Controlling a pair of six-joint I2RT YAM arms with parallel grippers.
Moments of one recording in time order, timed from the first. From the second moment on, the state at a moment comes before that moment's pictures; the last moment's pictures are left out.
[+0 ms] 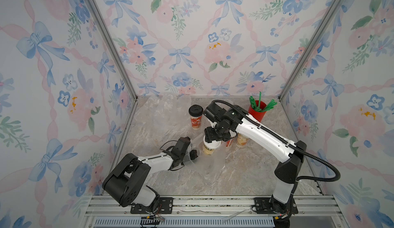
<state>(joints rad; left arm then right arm) -0.56 1.40 0.52 -0.02 0.29 -0.74 0.89 1.85 1.96 -1.36 0.03 0.58</state>
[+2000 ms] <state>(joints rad) -0.62 1.06 0.92 -0.43 0.30 -0.64 0.89 1.93 1.96 -1.29 0.06 0.58</state>
